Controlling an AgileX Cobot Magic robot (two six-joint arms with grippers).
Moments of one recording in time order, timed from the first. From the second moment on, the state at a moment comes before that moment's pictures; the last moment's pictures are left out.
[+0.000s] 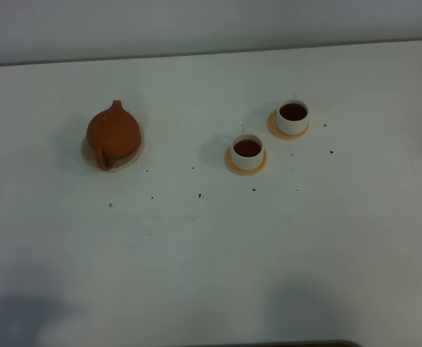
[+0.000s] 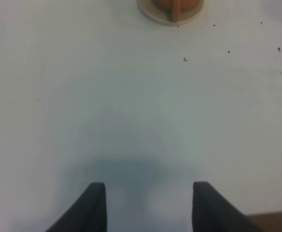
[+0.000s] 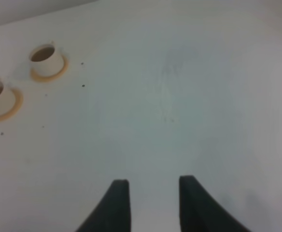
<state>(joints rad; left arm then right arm) -0.06 0.15 -0.51 0.01 1.07 0.02 -0.09 0.00 -0.49 0.25 1.06 -0.13</state>
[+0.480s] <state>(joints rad) -0.06 0.15 -0.51 0.01 1.07 0.01 -0.09 0.00 -0.49 0.25 1.06 -0.13</state>
